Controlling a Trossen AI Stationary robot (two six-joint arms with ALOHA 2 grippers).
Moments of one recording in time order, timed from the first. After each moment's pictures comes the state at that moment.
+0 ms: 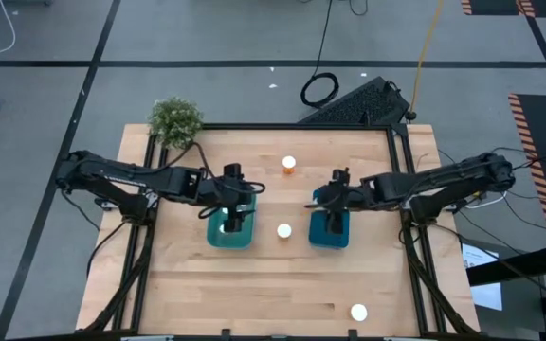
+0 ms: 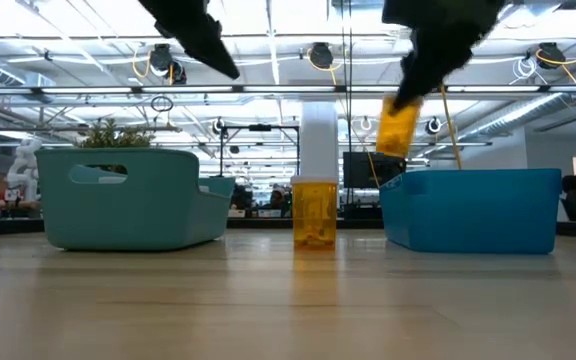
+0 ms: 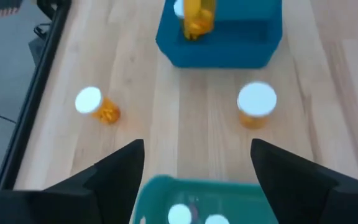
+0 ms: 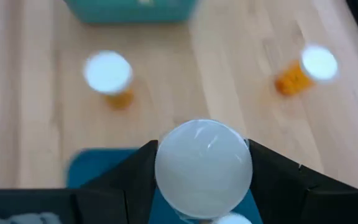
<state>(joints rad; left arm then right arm) -0.11 1.37 1.14 -0.58 -0.24 0.05 0.14 1.30 0.97 -0.62 0.26 0.21</state>
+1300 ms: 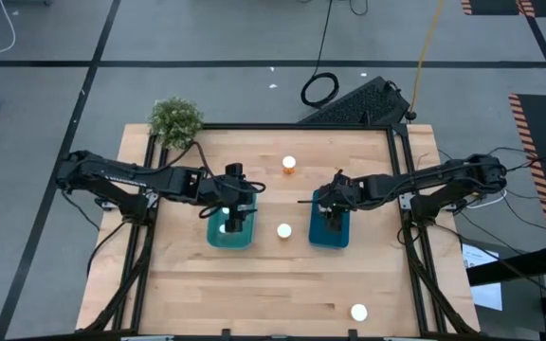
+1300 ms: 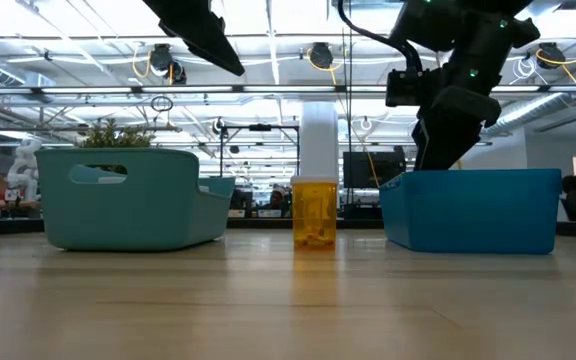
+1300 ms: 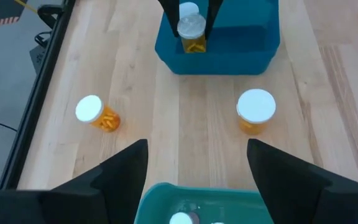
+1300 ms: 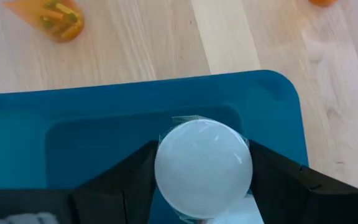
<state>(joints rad) -0.11 1.38 1.14 -0.54 -0.23 0.08 0.02 1.39 0.78 -0.52 0.15 0.23</state>
